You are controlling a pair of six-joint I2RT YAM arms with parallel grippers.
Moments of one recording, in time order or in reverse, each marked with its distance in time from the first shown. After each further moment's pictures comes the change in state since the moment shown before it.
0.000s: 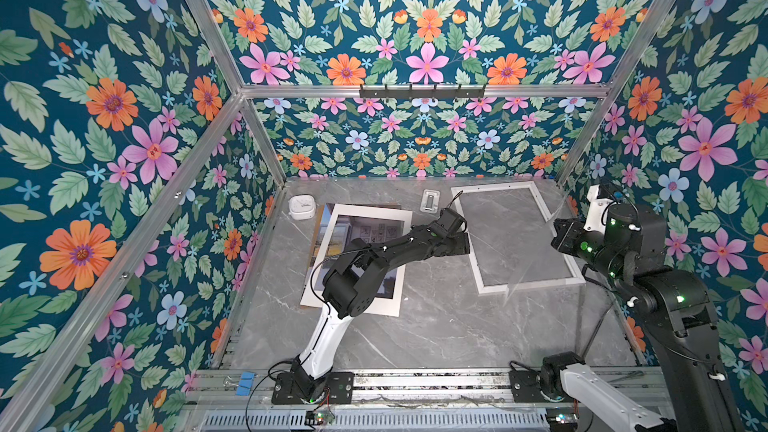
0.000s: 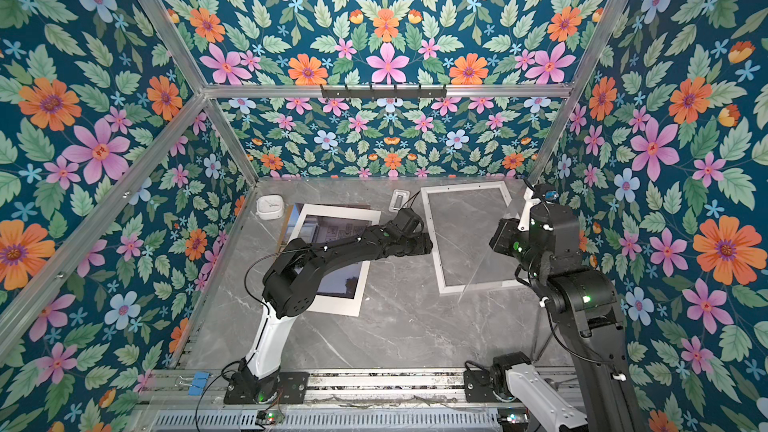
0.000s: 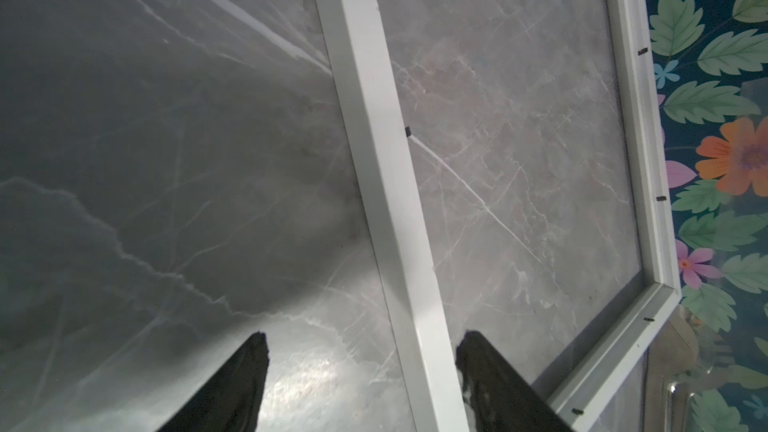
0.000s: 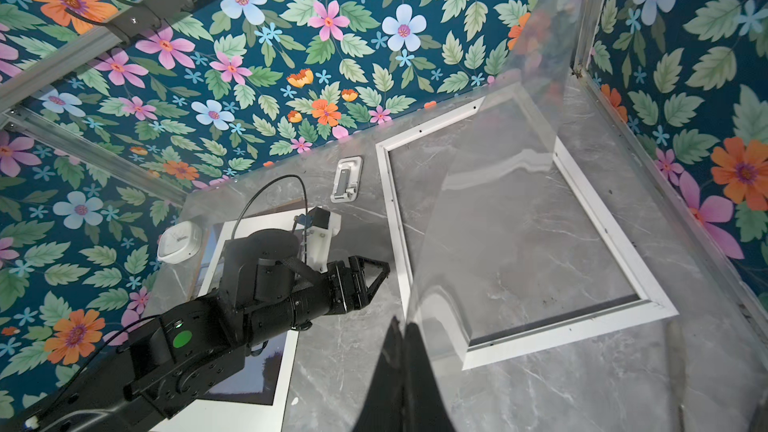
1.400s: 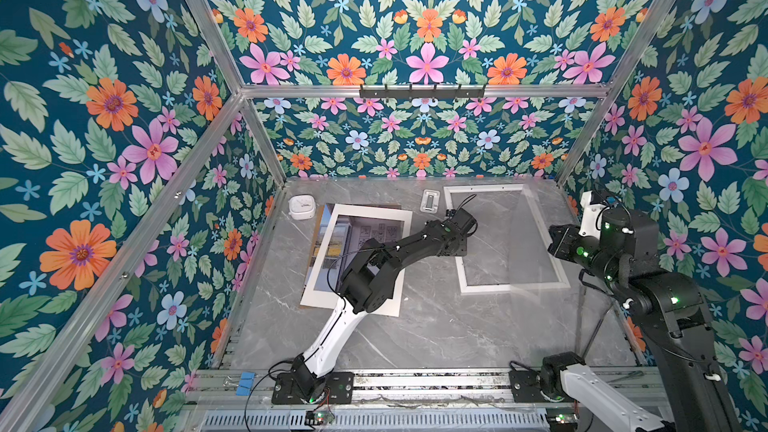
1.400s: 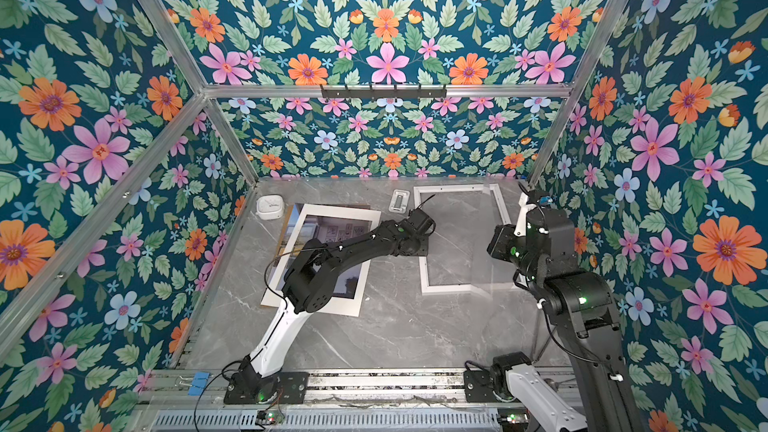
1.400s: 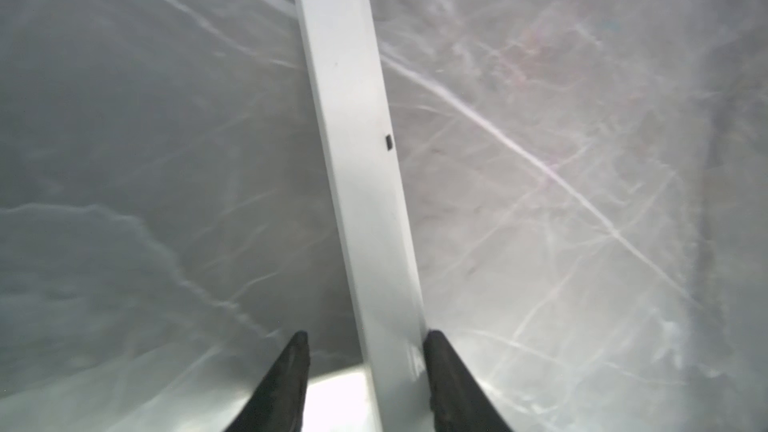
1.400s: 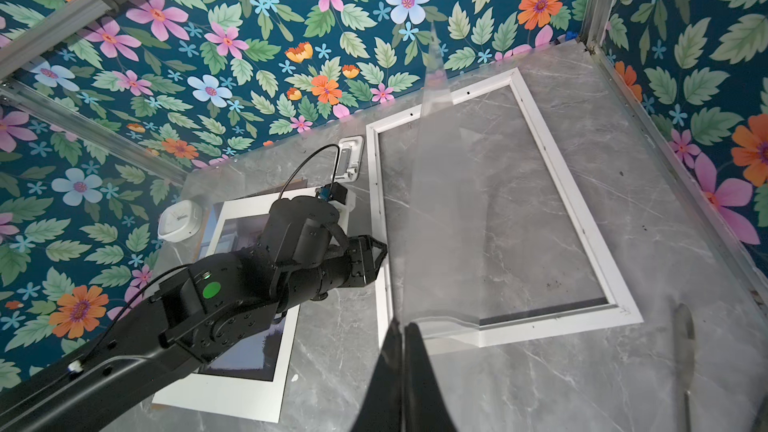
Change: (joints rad) left arm -0.017 0.127 0.220 -0.312 -0.198 0.084; right arm 0.000 -0.015 -0.055 -0.001 -0.050 0.000
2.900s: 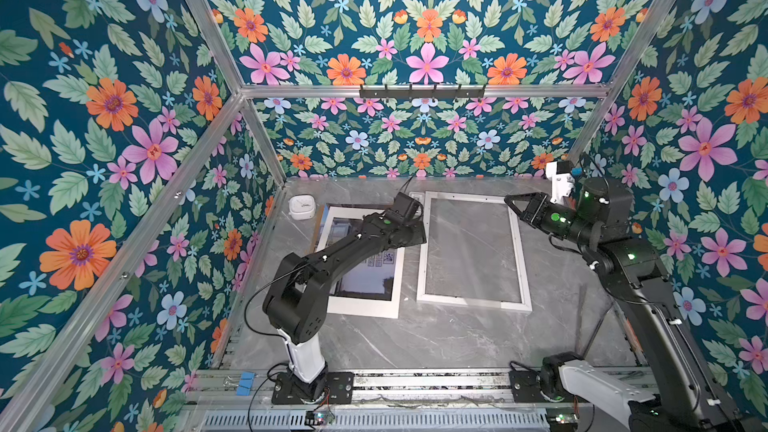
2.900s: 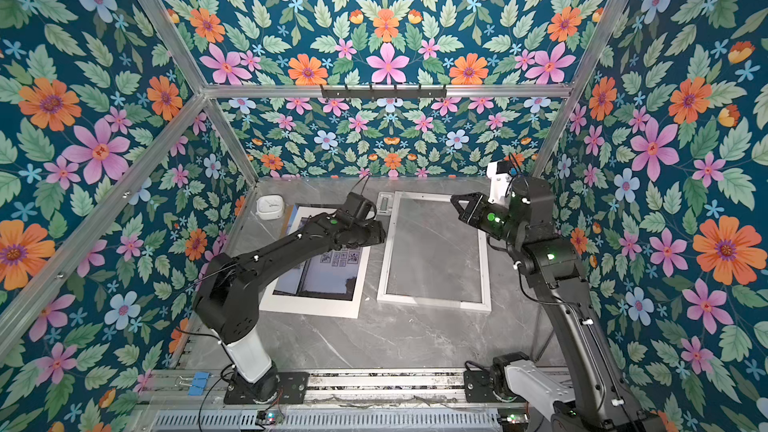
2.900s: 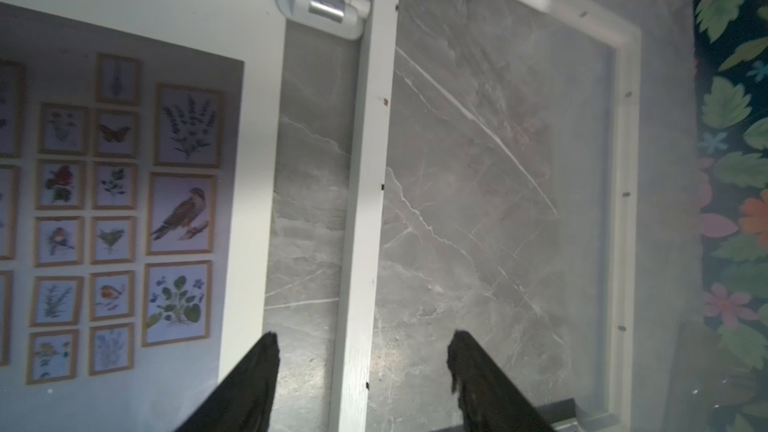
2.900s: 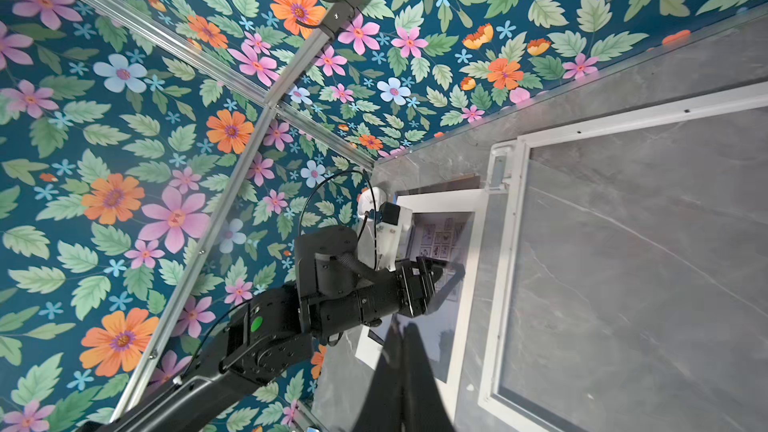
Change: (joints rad) left arm 0.227 -0.586 -0.526 0.097 0.153 0.000; right arm 0.014 0.195 -0.006 0.422 -0.468 0.276
